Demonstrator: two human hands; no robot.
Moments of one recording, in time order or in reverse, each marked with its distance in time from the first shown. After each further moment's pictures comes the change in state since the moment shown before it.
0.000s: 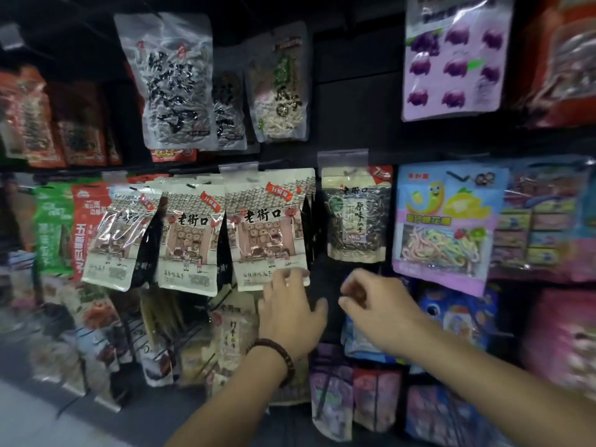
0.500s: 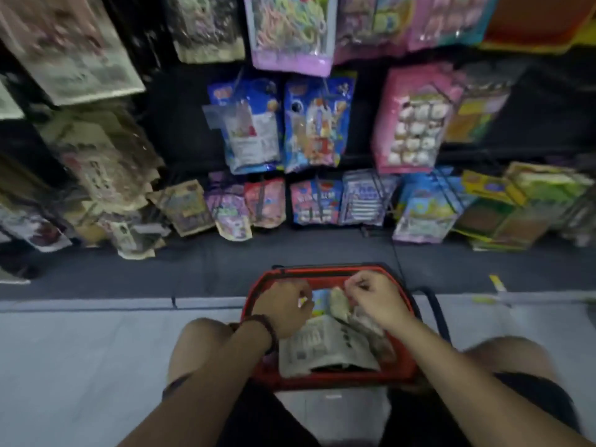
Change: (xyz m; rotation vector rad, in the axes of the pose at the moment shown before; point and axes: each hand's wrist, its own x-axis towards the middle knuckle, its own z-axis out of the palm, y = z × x) left_hand -0.302 0.014 0.208 -0.014 -0.942 0.151; right_hand -0.358 0.243 0.091 0.272 -0.083 0.772
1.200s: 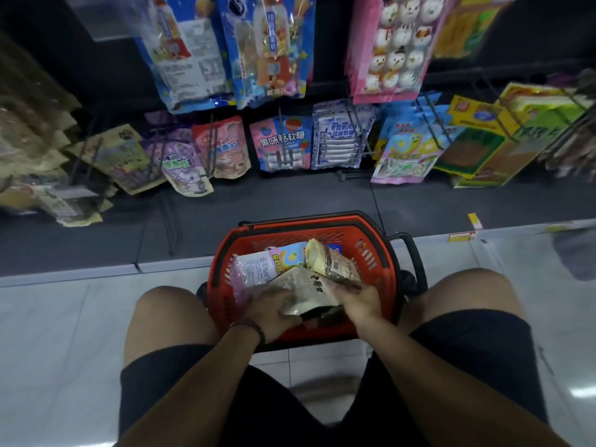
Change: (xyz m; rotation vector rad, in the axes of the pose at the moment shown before) left_hand 0.015 -0.033 0.117 -0.113 -0.307 -0.196; right_hand -0.009 0.123 0.069 0.534 0.155 0.665
